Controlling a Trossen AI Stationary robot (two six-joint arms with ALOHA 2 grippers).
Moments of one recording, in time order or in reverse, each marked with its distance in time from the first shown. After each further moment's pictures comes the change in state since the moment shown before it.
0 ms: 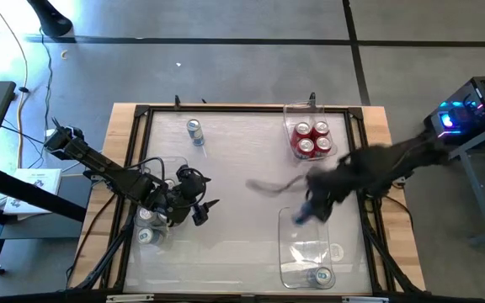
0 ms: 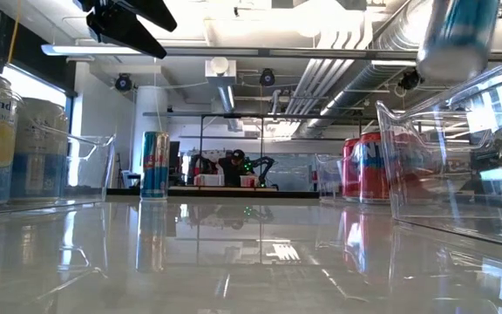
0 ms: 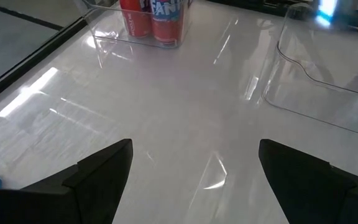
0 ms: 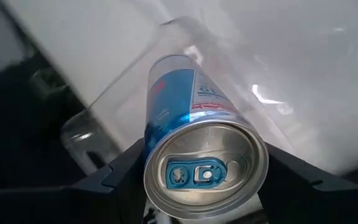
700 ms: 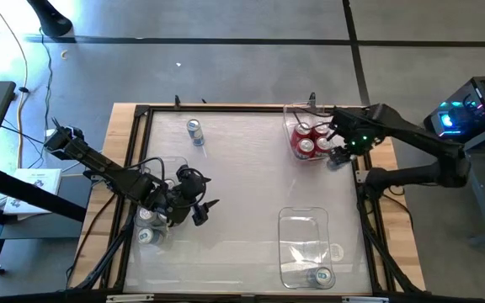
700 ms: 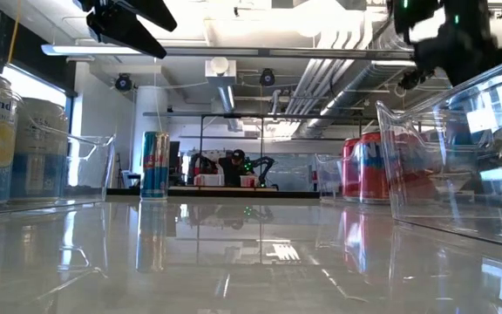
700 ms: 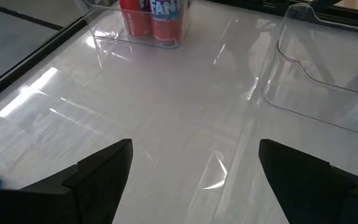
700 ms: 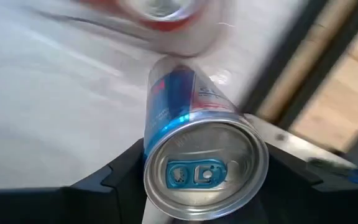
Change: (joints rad) left arm -0.002 0.000 0.000 0.000 0.001 0.000; right arm -0.873 -0.303 -0.399 -0.173 0.120 -0.465
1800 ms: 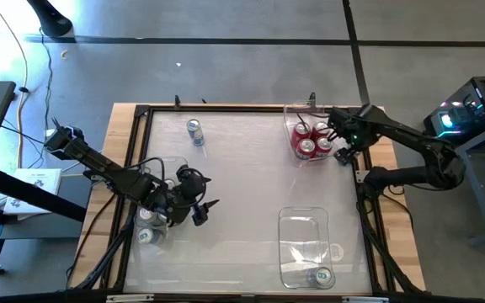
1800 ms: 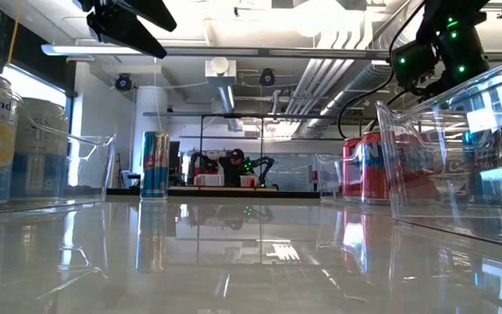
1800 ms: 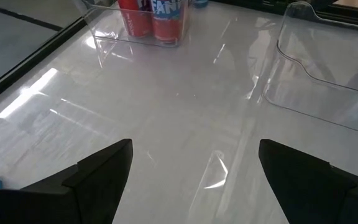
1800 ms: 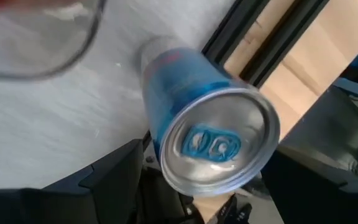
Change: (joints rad) left arm 0.000 0.000 0.000 0.000 0.003 0.009; right arm -0.264 0.076 -0.245 0.115 0.220 -0.366
